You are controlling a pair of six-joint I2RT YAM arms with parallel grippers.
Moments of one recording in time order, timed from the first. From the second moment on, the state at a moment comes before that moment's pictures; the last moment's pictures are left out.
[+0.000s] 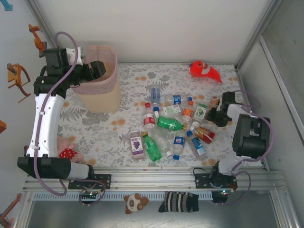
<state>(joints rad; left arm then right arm) -0.09 1.39 1.69 -0.89 0.44 -0.31 -0.16 1.67 0.92 -0.54 -0.21 0.27</state>
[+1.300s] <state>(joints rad) -0.30 1.40 1.67 -0.86 0.57 -0.22 0.14 1.12 0.95 -0.64 -0.28 -0.09</state>
